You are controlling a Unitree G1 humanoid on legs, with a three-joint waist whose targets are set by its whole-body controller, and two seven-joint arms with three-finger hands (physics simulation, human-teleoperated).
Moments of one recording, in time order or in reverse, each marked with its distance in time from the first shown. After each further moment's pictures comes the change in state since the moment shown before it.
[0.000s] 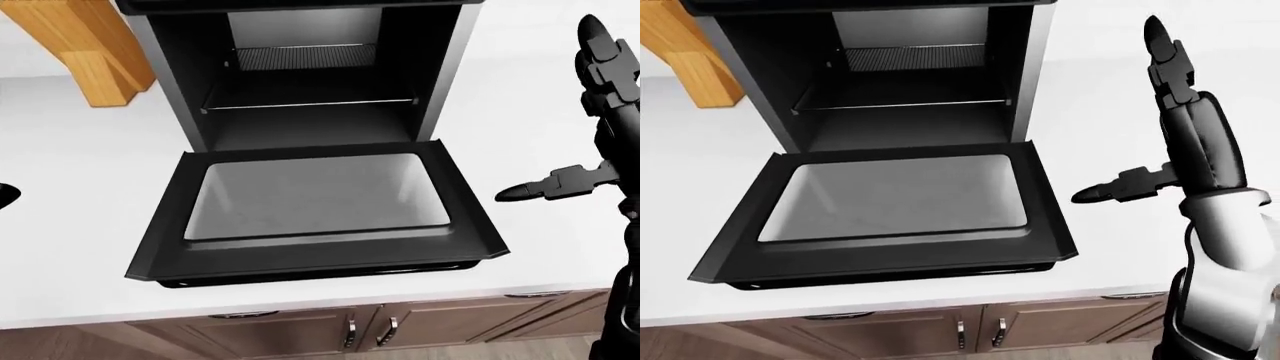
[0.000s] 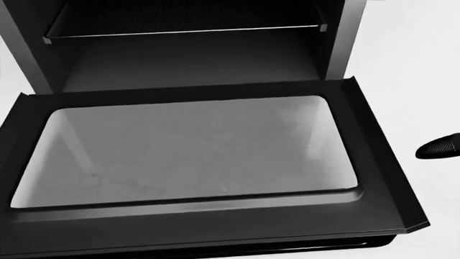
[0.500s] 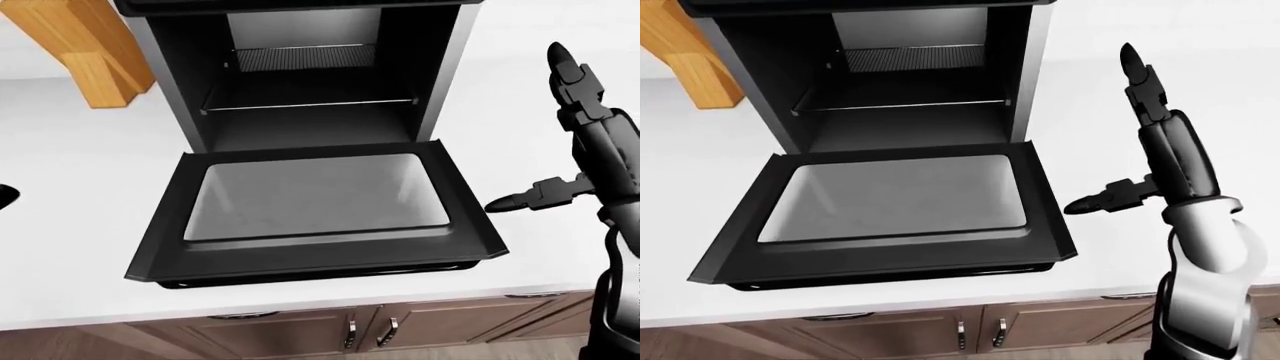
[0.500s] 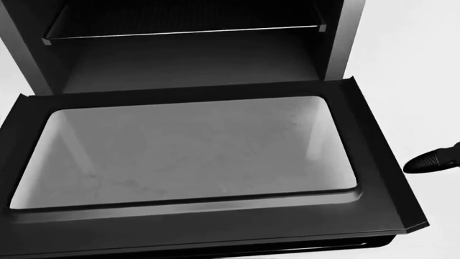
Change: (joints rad) left arm 0.002 0.001 0.006 -0.003 -0.007 0.008 -0.001; right arm 0.033 0.042 0.020 0.041 -0.039 -0.056 0.026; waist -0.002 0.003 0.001
